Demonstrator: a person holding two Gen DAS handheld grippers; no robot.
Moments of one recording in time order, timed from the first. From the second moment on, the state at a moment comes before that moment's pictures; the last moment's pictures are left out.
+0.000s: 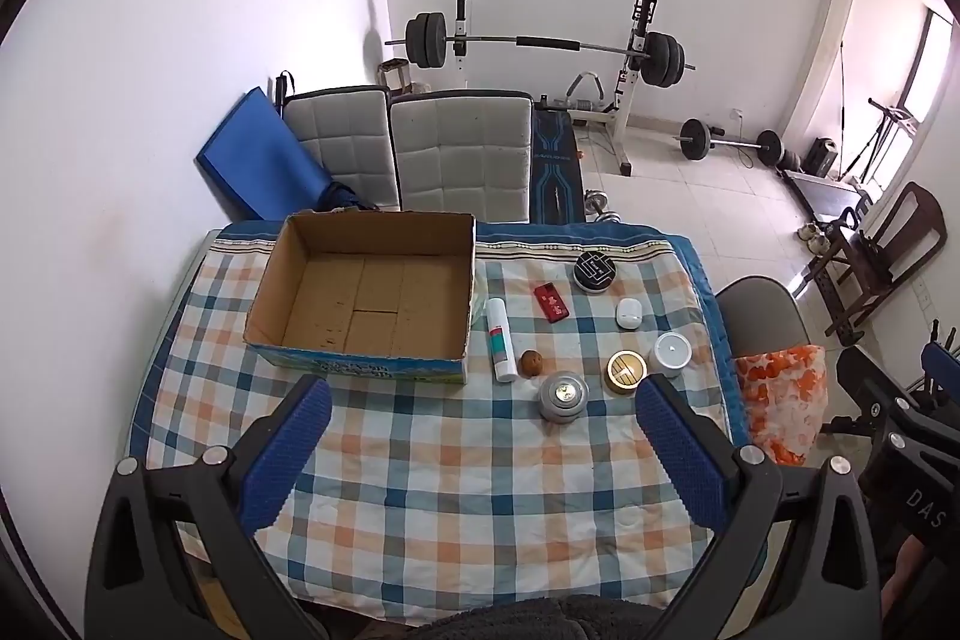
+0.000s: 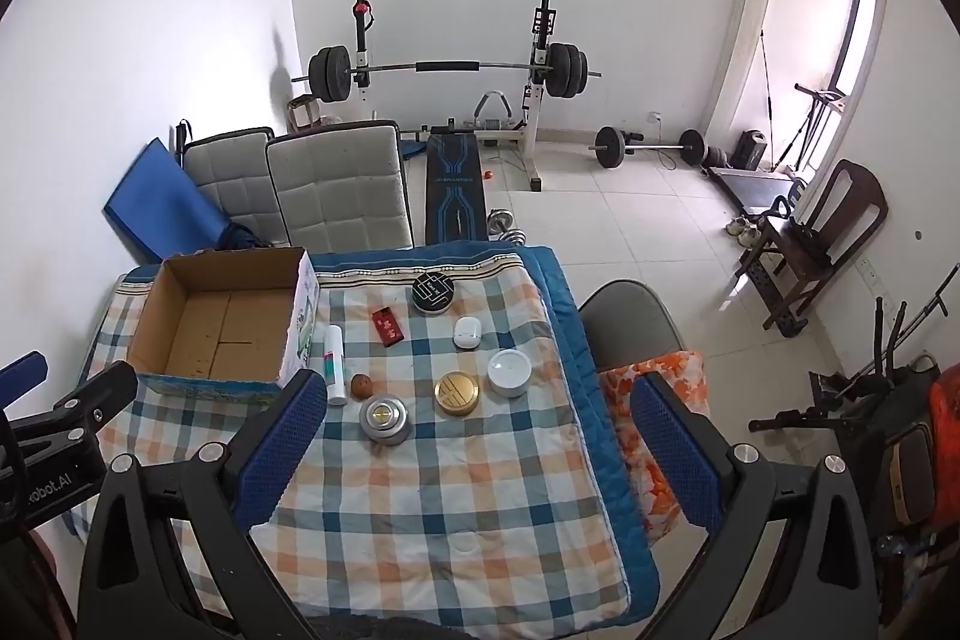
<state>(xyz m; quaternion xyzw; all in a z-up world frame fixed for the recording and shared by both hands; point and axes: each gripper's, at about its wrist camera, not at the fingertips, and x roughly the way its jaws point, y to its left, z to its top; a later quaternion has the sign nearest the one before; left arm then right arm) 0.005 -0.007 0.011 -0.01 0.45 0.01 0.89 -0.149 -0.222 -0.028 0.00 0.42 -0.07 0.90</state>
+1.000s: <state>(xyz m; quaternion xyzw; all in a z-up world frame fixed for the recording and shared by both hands) 0.001 -0.001 0.022 -0.01 0.43 0.00 0.90 -0.153 -0.213 -0.018 0.00 0.41 -0.08 0.91</state>
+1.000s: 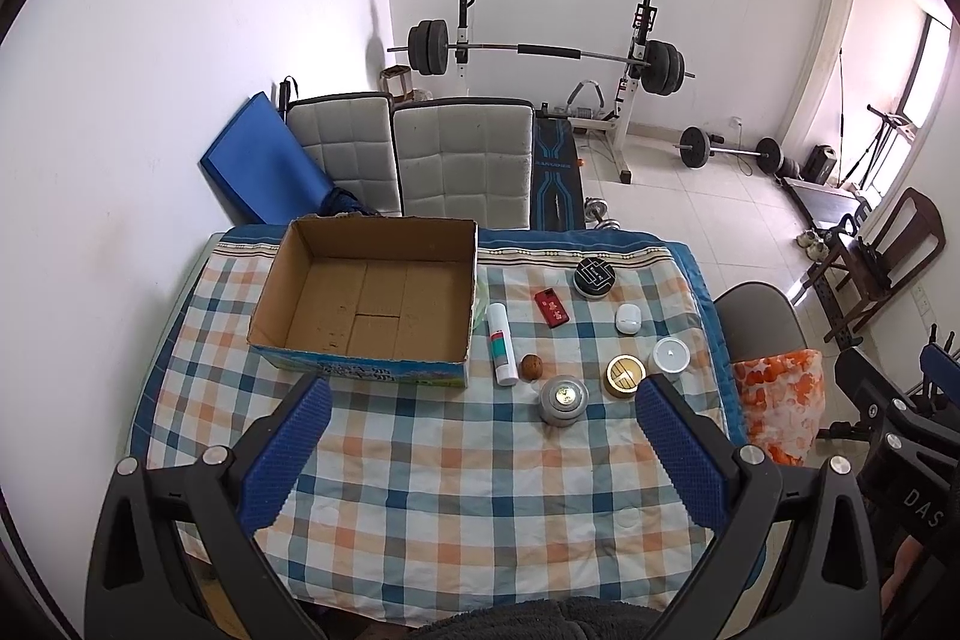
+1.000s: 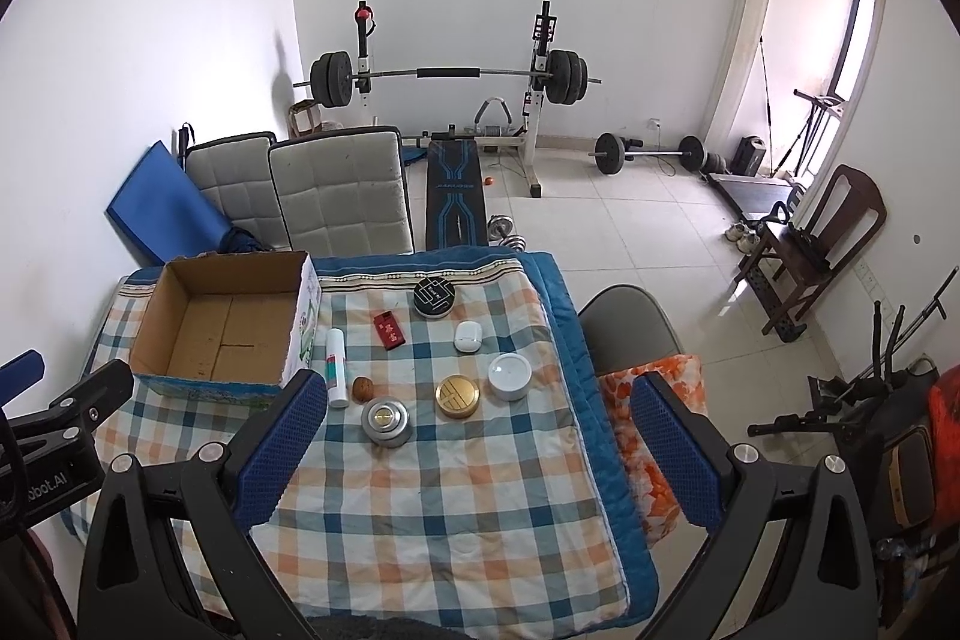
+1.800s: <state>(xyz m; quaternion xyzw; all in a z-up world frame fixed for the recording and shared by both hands) -0.007 0.004 0.024 -0.01 0.42 0.00 0.91 -0.157 -0.216 -0.016 0.00 0.41 -0.08 0.91</state>
